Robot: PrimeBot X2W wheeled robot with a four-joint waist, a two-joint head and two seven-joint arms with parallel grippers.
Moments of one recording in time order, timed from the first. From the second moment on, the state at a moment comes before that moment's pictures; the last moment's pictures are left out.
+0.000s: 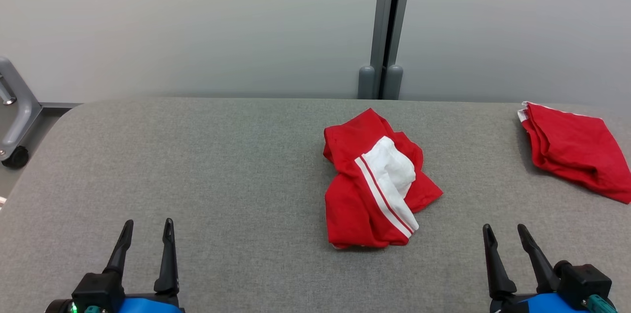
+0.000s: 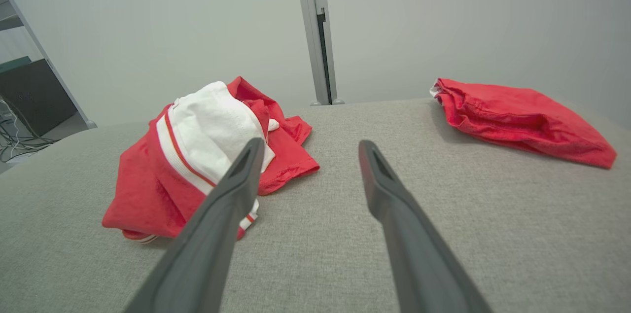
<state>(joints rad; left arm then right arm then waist) 0.04 0.14 -0.03 0.24 -0.18 -0.10 -0.26 0.02 -0.05 -0.03 0.27 0.20 0.13 -0.26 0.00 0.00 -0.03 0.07</state>
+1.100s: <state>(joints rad) 0.04 0.12 0.03 0.29 -0.09 -0.12 -0.26 0.02 -0.05 -0.03 0.28 0.21 0.13 -0.26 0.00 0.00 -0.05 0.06</state>
